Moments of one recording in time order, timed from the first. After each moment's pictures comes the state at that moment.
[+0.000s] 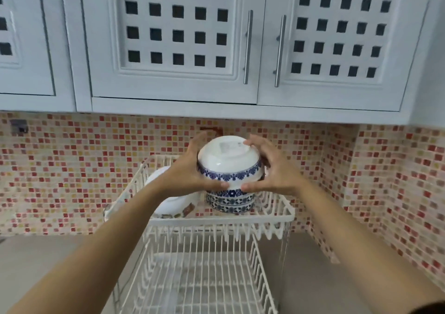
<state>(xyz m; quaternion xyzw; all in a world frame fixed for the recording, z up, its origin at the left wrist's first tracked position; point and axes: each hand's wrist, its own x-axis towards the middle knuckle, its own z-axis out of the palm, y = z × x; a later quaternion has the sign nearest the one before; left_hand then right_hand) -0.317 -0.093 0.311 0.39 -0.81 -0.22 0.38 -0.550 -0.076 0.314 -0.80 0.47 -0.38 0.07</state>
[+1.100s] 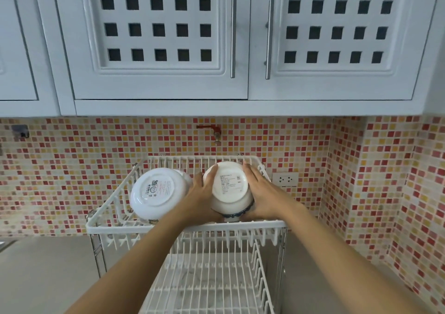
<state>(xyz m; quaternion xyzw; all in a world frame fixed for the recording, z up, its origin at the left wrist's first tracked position) -0.372 -0.136 0.242 0.51 -0.83 -0.09 0.23 -0.569 -0.120 0.256 -0.82 0.55 -0.17 -0.01</state>
